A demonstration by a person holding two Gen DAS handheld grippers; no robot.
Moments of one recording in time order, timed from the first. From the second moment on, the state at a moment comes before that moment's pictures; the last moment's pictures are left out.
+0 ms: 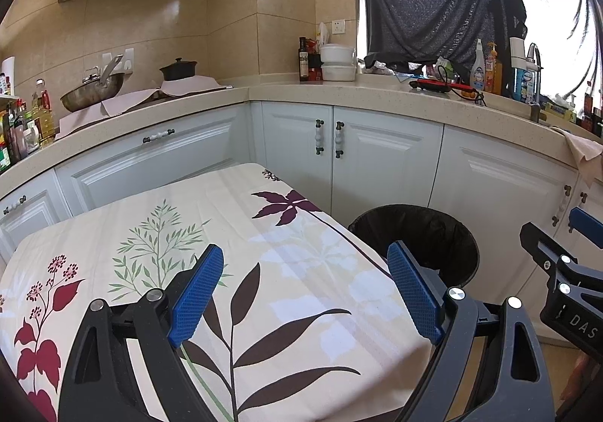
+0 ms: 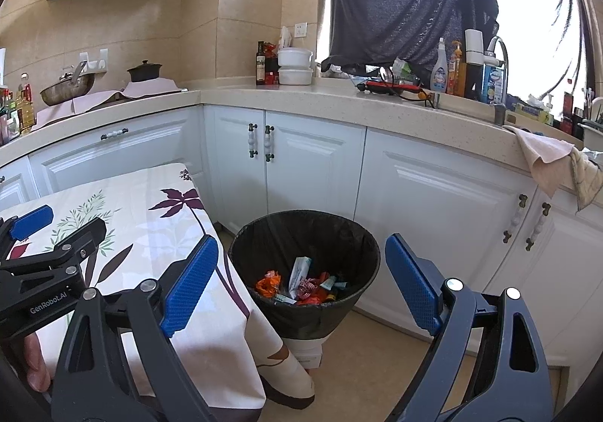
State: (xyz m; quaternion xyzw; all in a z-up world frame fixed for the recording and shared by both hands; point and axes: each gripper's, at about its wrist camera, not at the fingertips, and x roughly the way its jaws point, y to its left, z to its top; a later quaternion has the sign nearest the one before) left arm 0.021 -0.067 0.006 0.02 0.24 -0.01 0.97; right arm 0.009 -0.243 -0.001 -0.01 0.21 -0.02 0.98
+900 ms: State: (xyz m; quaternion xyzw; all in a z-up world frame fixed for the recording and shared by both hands) left arm 0.021 -0.069 0.002 0.02 0.24 -0.01 0.97; right arm 0.010 -0.247 -0.005 -0.01 0.21 -0.02 0.98
